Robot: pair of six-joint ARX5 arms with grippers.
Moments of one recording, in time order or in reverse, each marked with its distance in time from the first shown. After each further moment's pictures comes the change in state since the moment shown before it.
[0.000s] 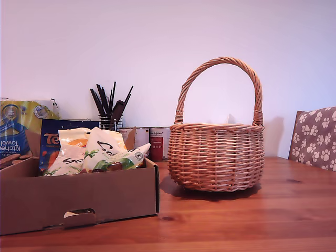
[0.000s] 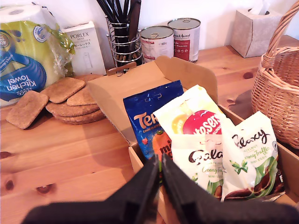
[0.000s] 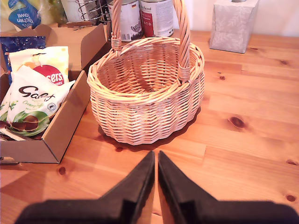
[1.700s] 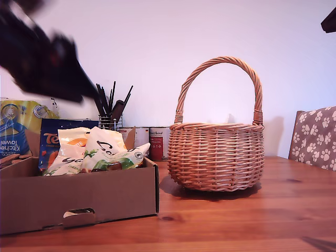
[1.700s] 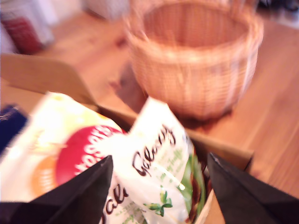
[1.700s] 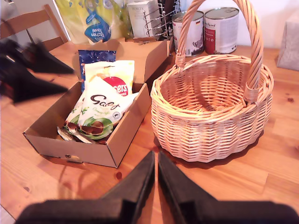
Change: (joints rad) left arm -0.033 0.831 0.203 0.351 0.489 0.341; right arm 0.000 0.015 0.005 0.068 -0.243 0.000
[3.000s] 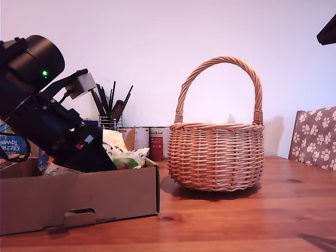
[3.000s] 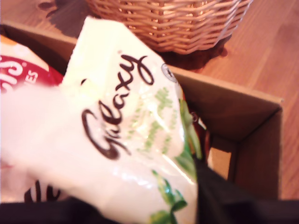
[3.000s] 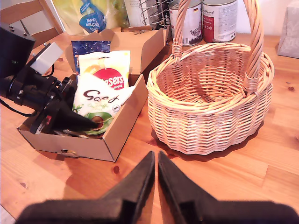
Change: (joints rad) left arm -0.039 0.341 0.021 0.127 0.061 -0.014; right arm 0.000 0.045 0.000 0.007 0.002 0.000
